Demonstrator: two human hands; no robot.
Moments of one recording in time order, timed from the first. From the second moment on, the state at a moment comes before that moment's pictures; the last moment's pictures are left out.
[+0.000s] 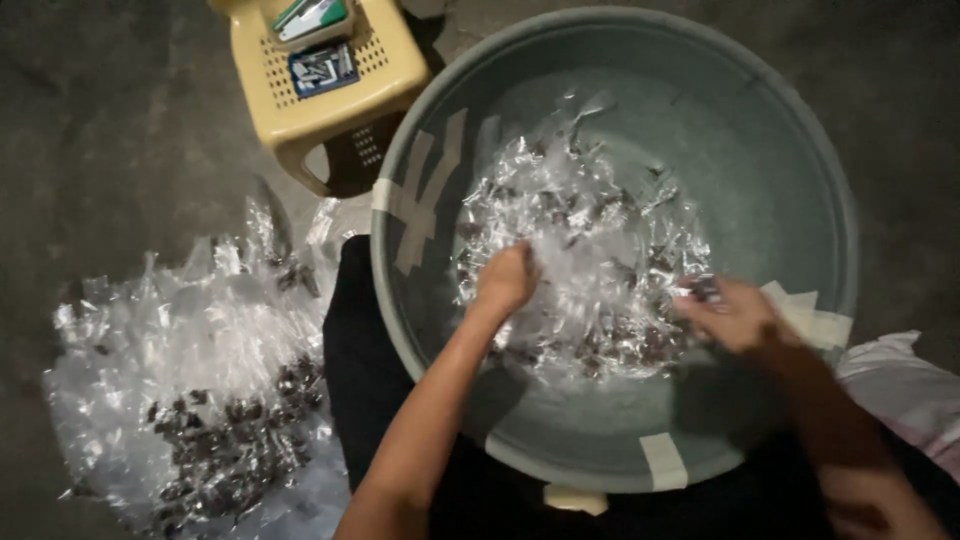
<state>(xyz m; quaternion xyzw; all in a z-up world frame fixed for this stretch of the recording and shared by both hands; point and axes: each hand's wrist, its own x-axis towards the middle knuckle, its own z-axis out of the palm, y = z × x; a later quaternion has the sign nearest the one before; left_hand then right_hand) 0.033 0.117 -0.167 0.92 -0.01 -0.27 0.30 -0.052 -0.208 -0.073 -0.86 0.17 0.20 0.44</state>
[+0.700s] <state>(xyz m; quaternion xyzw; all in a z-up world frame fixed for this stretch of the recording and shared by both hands) -0.002 0.068 -0.033 0.56 -0.03 -0.20 0.80 -0.021 -0.106 0.039 -0.68 0.15 0.03 0.71</state>
